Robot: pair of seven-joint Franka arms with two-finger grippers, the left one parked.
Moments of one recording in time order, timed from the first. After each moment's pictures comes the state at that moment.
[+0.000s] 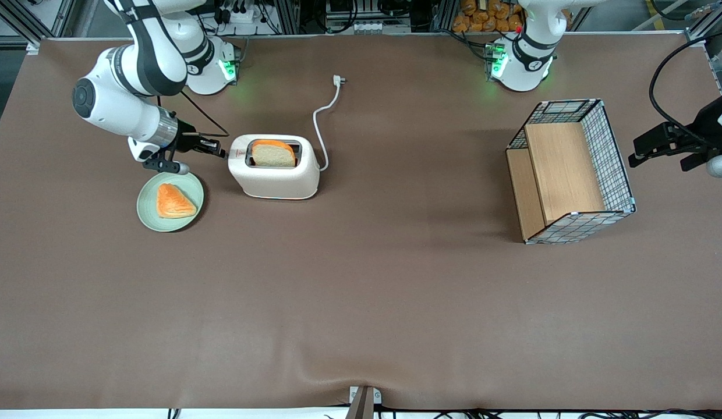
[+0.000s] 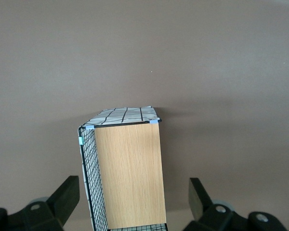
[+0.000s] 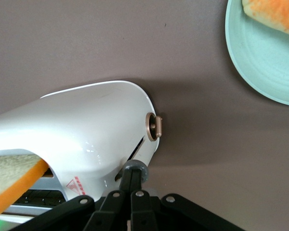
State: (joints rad) arm 0.22 -0.18 -0.05 -2.60 0.49 2.26 0.08
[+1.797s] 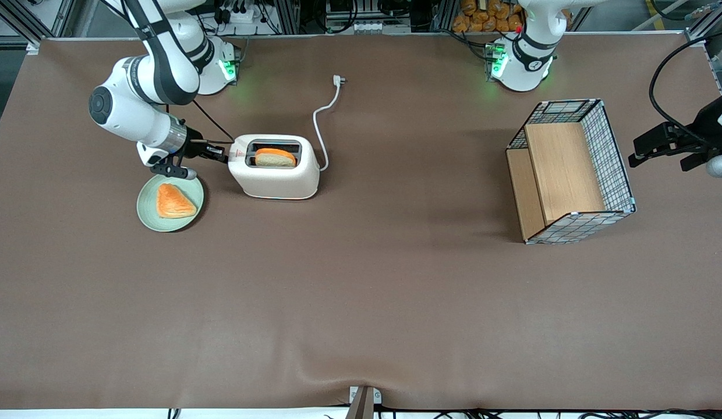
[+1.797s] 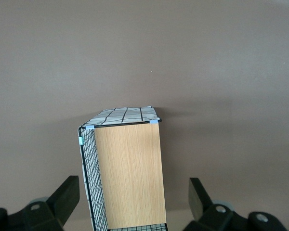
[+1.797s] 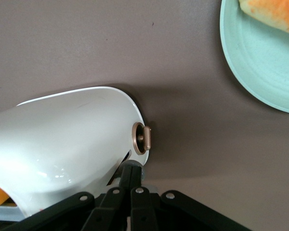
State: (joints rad) arm 0.24 -0.12 -0.05 -2.63 0.50 2.37 0.07
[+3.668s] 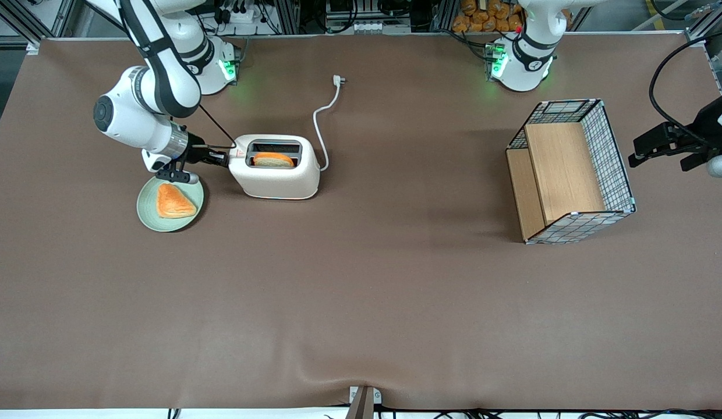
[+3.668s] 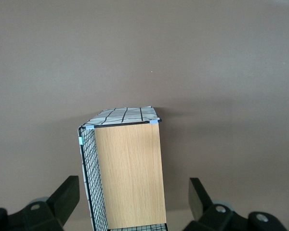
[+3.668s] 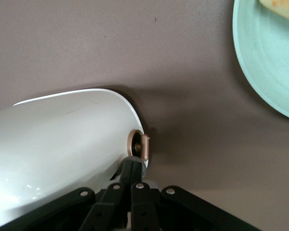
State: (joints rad) arm 0.25 -0.05 -0.06 -2.64 0.63 2.43 -0.09
